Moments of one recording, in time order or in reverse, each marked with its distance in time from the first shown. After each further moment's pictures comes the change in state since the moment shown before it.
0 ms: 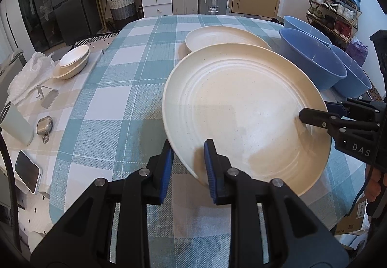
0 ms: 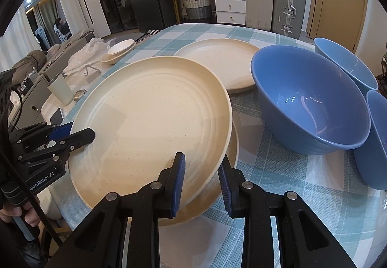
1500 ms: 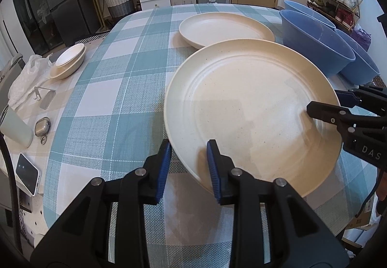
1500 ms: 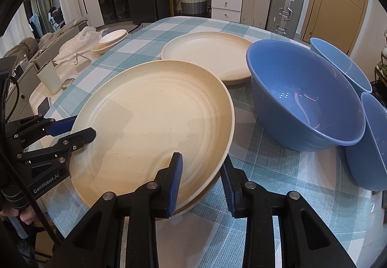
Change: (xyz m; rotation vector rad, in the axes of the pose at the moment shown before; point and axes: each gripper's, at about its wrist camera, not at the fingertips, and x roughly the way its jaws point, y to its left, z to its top) left arm 0.033 -0.009 -0.005 0.045 0.034 0.030; right arm 0.013 0.002 -0.006 -0.044 0.026 -0.082
